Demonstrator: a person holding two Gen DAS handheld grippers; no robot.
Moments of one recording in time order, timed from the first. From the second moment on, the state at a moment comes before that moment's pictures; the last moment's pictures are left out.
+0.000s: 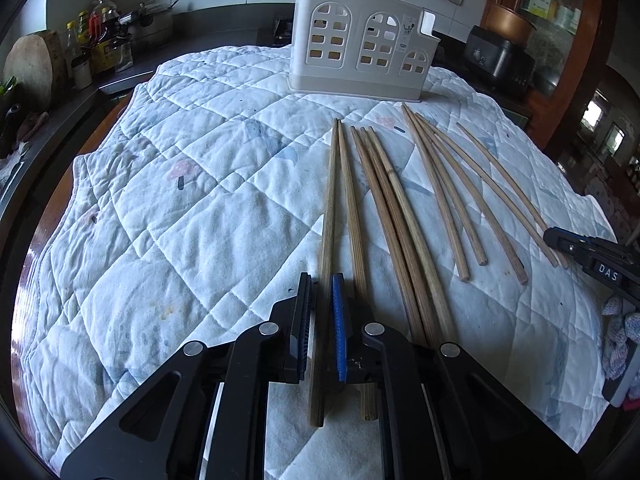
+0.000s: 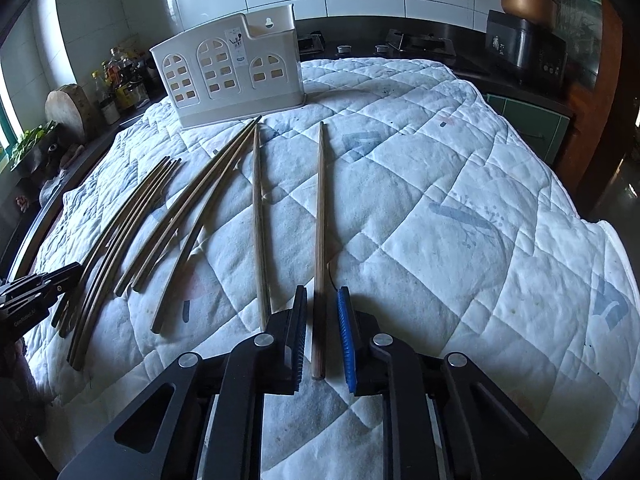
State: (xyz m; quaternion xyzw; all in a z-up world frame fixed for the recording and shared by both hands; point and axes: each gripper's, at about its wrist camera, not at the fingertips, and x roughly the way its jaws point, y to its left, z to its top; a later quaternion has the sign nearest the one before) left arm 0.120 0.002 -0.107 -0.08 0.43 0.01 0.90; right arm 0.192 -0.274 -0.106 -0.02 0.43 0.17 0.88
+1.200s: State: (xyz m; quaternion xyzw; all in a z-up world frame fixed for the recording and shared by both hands) left arm 0.112 0.031 -0.023 -0.12 0.33 -0.02 0.94; right arm 0.172 -0.261 0.021 -0.03 0.29 0.21 0.93
